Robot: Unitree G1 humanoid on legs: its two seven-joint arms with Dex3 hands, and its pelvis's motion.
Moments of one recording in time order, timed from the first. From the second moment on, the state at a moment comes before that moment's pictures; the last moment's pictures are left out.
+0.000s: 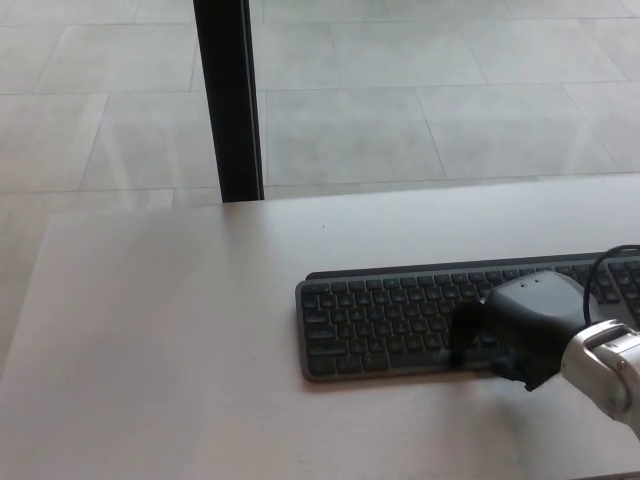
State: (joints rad) left_arm -0.10 0.60 0.70 1.26 -0.34 -0.18 0.03; right_arm -0.67 -0.55 0.61 0.70 -0.78 -0.25 -0.04
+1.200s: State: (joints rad) left_arm -0.10 0.60 0.70 1.27 -0.35 -0.18 0.02; right_arm -0.72 -0.55 0.37 0.65 -0.62 -0.27 0.06
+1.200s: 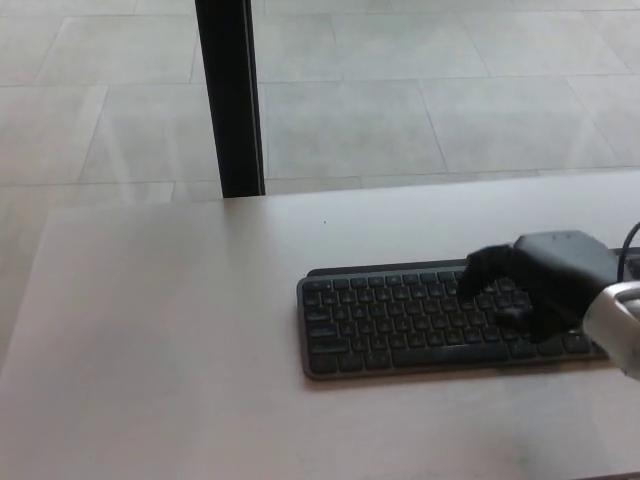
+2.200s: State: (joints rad) left_arm -0.09 0.60 0.70 1.27 -0.35 -0.18 0.02; right_arm -0.44 -0.74 -0.49 0.51 -0.29 -0.23 0.16
